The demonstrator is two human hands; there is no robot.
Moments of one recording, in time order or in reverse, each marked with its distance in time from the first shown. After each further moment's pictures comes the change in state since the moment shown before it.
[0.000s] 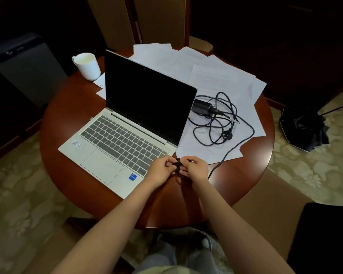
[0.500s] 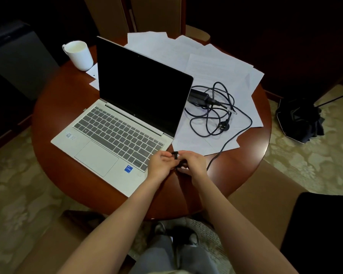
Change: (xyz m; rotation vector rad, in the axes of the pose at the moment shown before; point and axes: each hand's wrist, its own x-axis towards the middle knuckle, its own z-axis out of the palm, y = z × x) left_hand -0.013 0.007 0.022 -0.415 0.145 -0.195; right_hand -0.014 0.001 -0.006 0.055 -0.038 0.030
